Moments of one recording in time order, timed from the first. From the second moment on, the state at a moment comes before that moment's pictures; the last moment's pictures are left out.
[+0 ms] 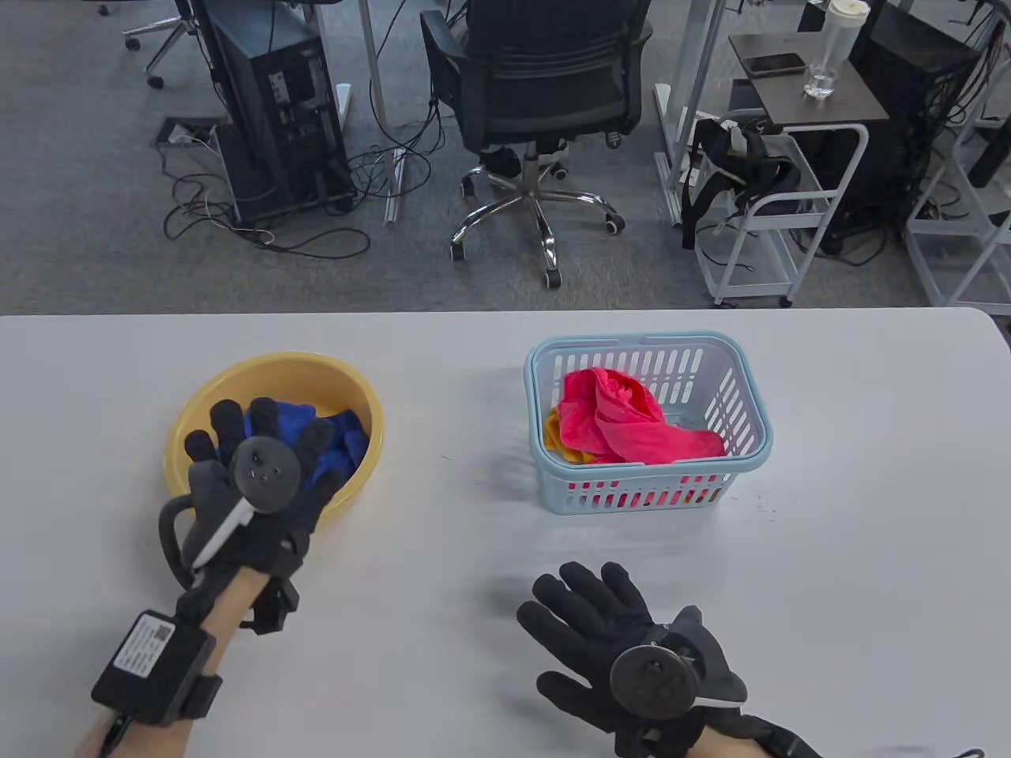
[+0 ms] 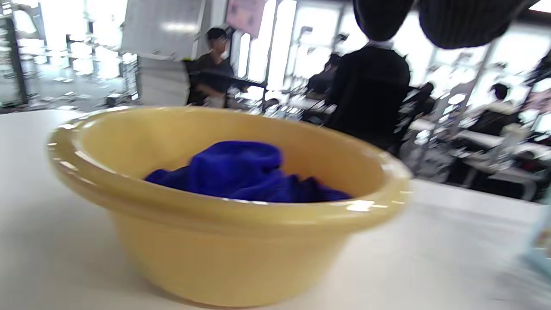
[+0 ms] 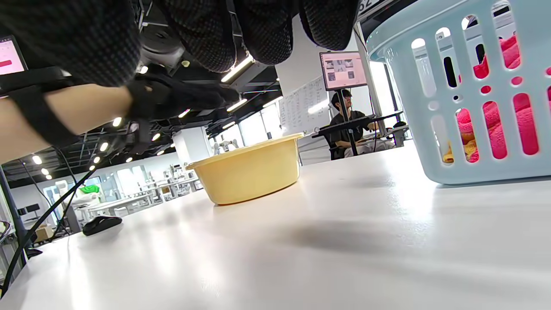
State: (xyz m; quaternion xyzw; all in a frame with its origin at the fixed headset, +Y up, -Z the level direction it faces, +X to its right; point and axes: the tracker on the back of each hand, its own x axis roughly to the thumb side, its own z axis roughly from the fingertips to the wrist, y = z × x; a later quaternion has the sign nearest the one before) left_hand -0.301 -0.644 -0.358 -0.09 0.12 0.08 0.99; right_hand 0.111 -0.707 -0.208 0.38 -0.03 0.90 0.20
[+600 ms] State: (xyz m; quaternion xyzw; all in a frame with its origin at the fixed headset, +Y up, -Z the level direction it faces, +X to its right) left_hand -0.341 -0.722 -0.437 -0.34 0.21 0.06 0.91; right_hand 0.107 -0.713 -0.208 0.39 0.01 0.90 0.20
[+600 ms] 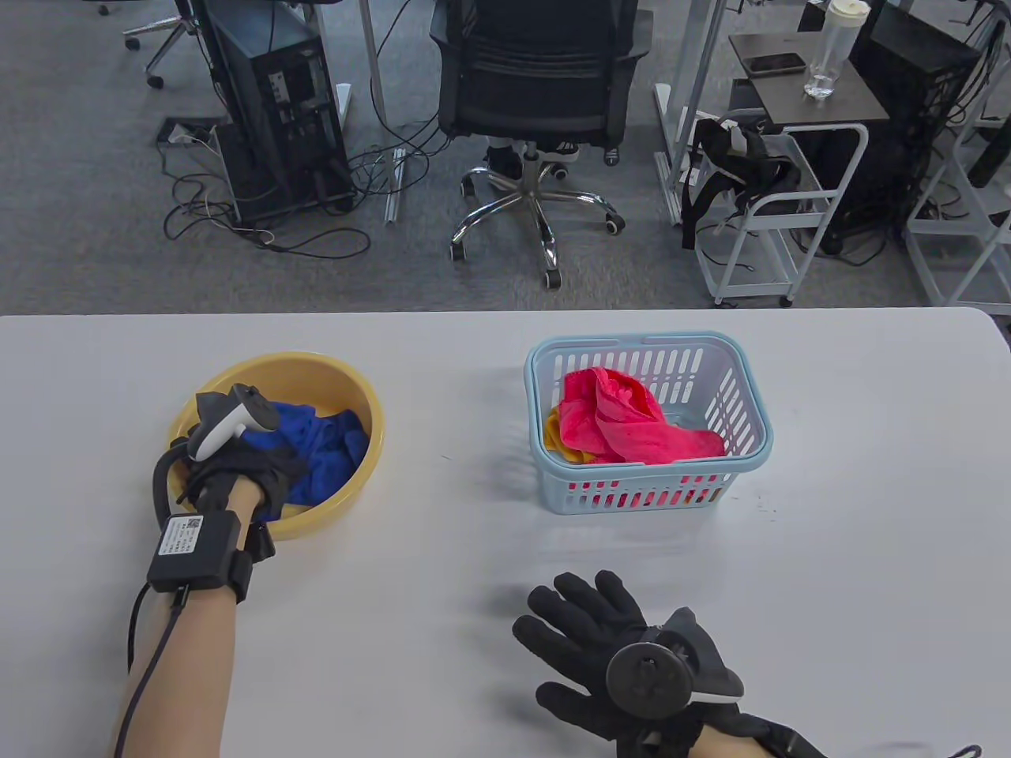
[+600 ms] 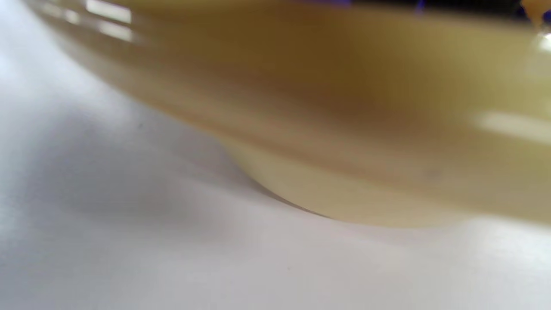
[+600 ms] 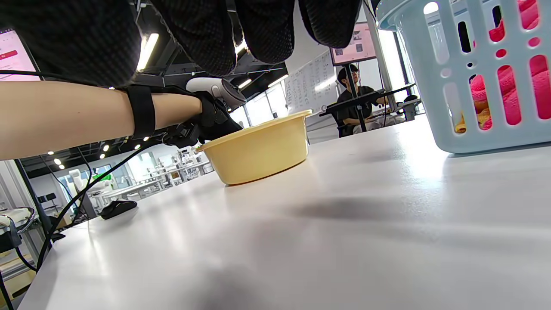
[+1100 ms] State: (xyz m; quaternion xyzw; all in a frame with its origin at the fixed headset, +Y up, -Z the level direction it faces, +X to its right) left_hand -0.351 -0.656 -0.421 -0.16 0.18 0.15 0.96; right_hand 0.103 -0.720 -0.208 0.41 0.02 0.89 0.22
